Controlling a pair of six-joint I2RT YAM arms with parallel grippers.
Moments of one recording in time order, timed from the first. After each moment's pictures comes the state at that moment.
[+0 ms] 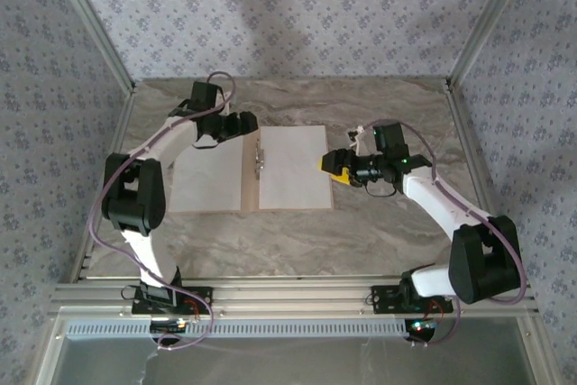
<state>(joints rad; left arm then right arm) -0.25 1.87 1.44 -0.46 0.44 -0.41 0.29 1.34 0.87 -0.33 -0.81 0.59</state>
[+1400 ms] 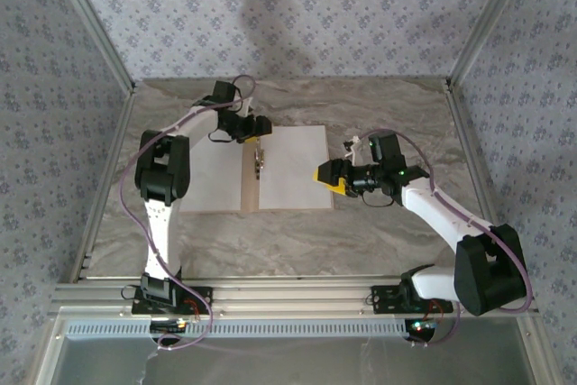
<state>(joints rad) -0.27 2.22 1.72 -0.56 0.62 -0.32 0.34 1.29 0.78 -0.27 -0.83 0.65</state>
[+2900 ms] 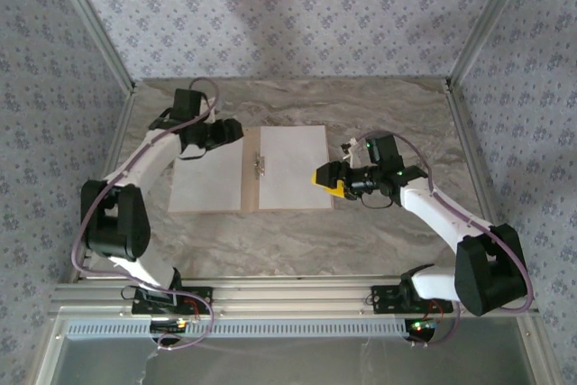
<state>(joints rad) -0.19 1.60 1.23 -0.53 0.39 -0.44 0.36 1.29 0.79 -0.30 -0.82 0.65</state>
